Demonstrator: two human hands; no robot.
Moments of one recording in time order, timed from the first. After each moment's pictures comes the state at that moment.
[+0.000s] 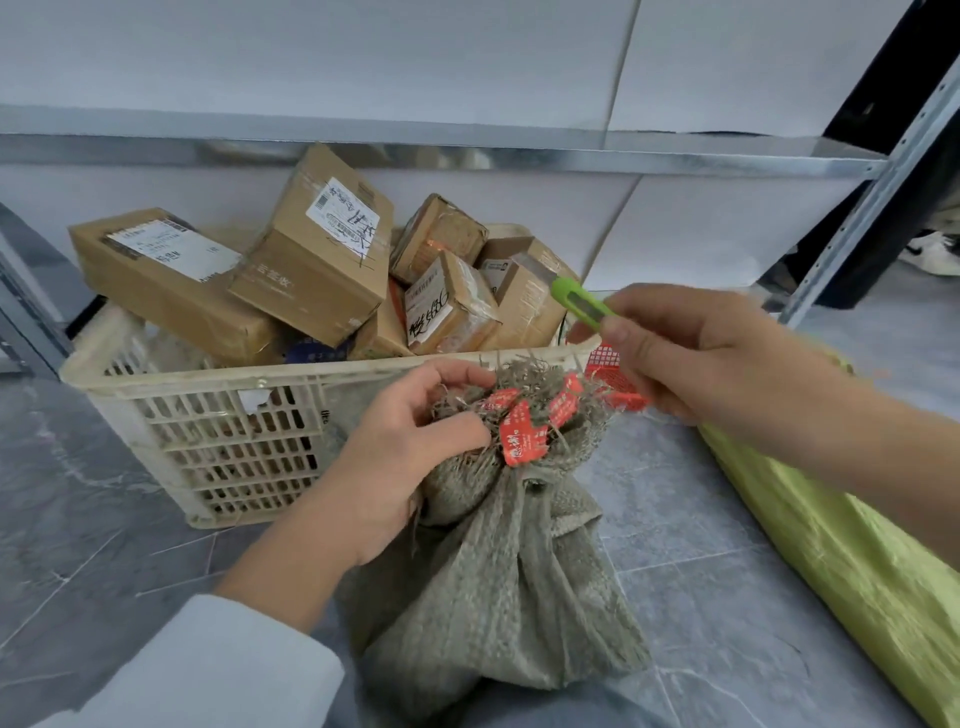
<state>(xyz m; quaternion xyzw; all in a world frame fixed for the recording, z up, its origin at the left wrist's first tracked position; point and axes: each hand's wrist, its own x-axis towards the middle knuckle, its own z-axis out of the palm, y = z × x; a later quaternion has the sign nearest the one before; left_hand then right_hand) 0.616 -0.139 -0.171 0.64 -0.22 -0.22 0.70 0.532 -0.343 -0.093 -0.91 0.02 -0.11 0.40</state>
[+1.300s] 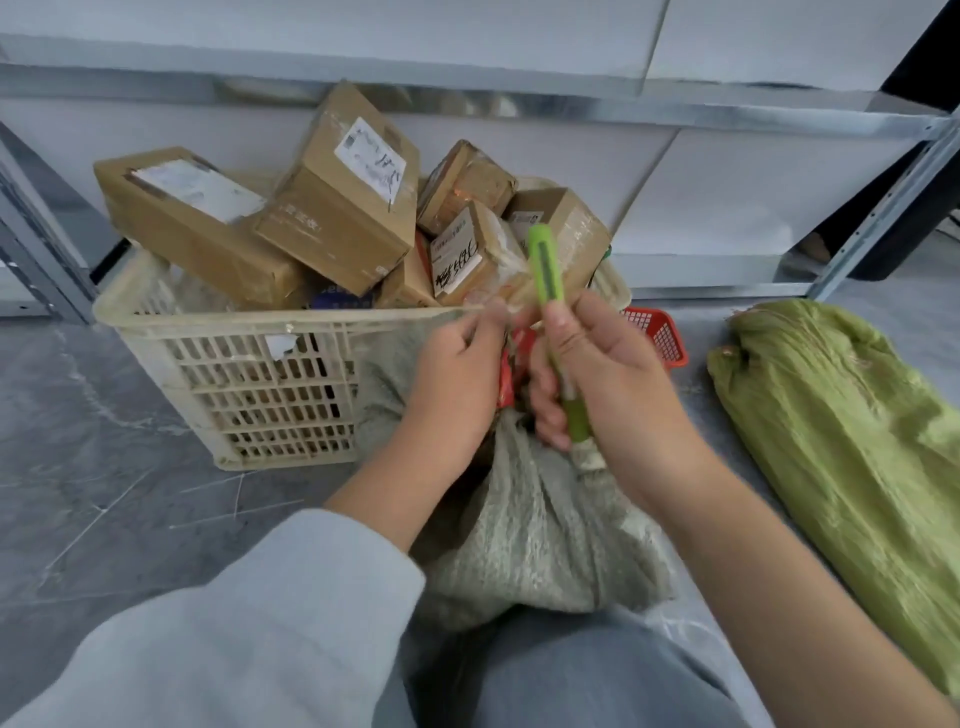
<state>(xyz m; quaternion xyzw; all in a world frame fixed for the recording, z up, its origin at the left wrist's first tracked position) 0.617 -0.170 -0.182 0.72 -0.11 -0.09 0.69 0.554 -0.273 -0.168 -0.67 0.00 -0.12 0.73</state>
